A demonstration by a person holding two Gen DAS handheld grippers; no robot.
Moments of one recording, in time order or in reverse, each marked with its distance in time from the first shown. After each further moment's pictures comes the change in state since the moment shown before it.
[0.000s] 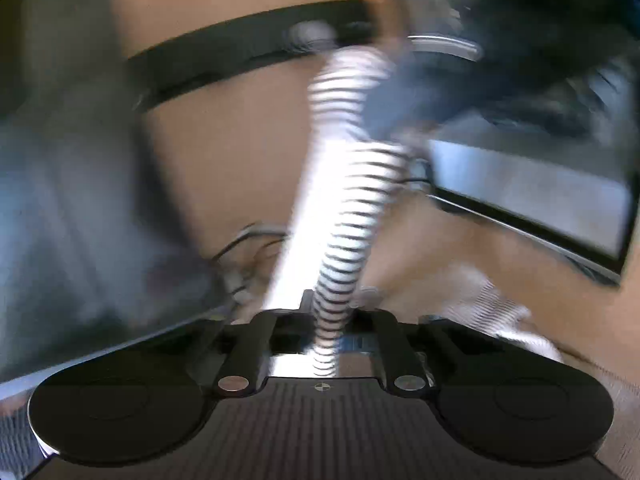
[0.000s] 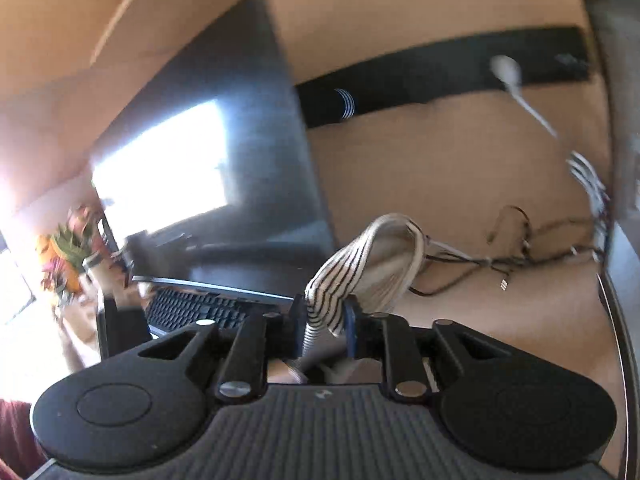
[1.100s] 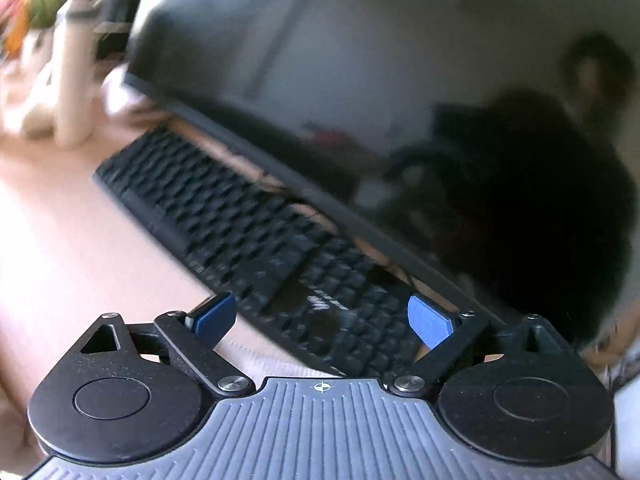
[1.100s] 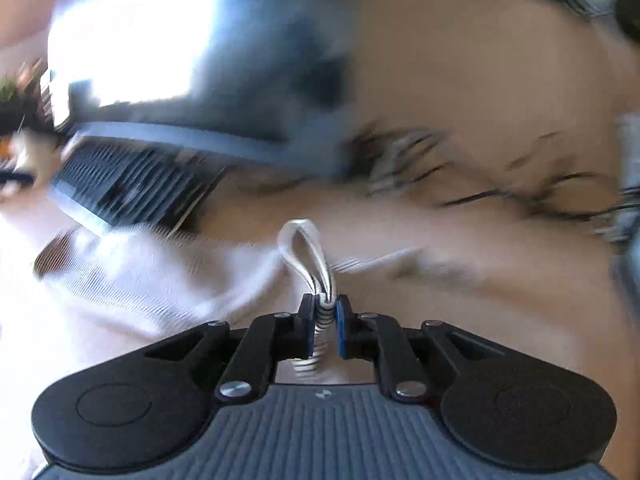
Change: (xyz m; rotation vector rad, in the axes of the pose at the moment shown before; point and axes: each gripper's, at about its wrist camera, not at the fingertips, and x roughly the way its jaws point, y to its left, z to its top) left arm -0.083 0.230 -0.099 -0.886 0.144 0.402; right arm 0.109 -0.006 -0.066 -0.204 0.205 -0.272
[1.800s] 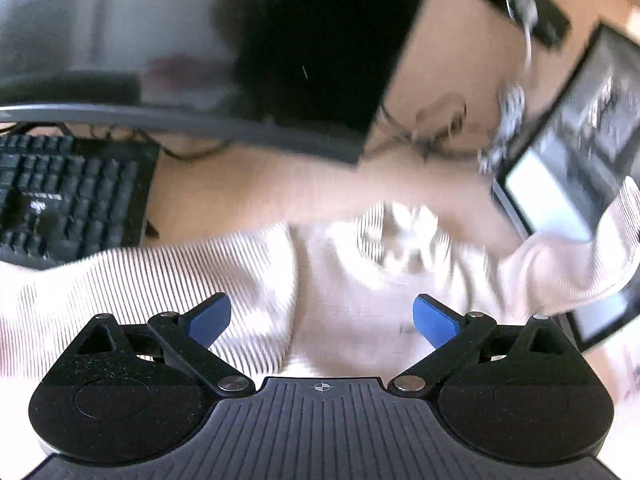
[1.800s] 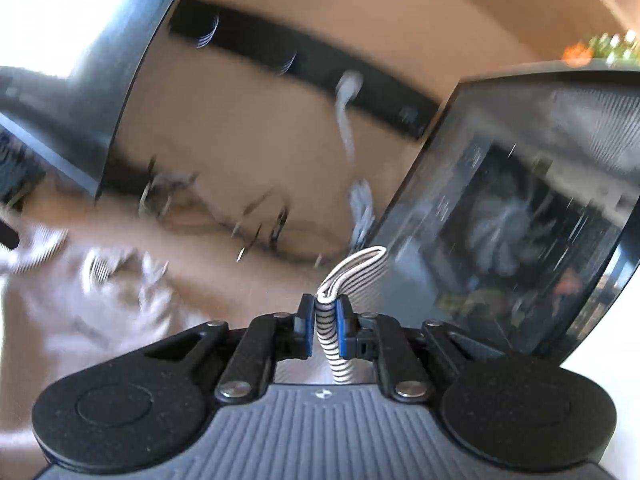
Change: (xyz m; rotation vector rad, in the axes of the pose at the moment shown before) left arm 0.030 -0.150 -0.095 0.431 0.380 -0.357; right arm -0.123 -0.076 -0.021 -0.200 -0.040 -0.487
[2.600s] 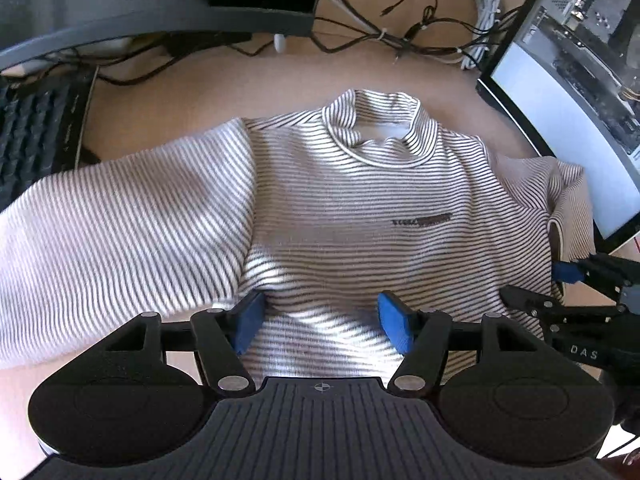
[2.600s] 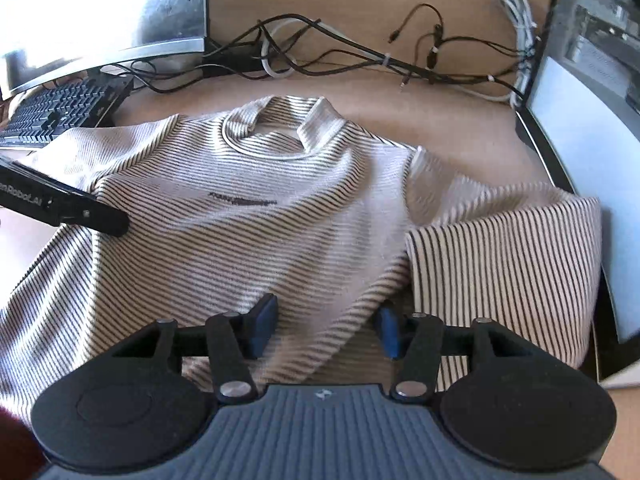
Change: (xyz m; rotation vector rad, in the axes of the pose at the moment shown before) left arm 0.040 -0.021 -0.029 0.126 0.161 -0.015; right arm 0.082 0.079 -0.086 0.191 0.293 0.430
